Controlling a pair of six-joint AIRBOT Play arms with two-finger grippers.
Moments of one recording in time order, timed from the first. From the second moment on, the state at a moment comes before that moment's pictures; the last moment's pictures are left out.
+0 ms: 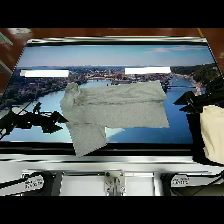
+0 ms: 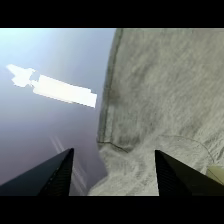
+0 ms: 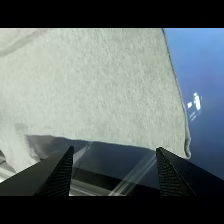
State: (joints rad) left arm 0.25 -1.36 0.72 0.84 -0.99 -1.46; right arm -0.50 -1.58 1.35 -0.93 1.48 1.25
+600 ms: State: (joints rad) left arm 0.20 -1.43 0.71 0.79 -0.92 -1.43; right arm -0.49 -1.58 1.34 -0.98 1.45 1.27
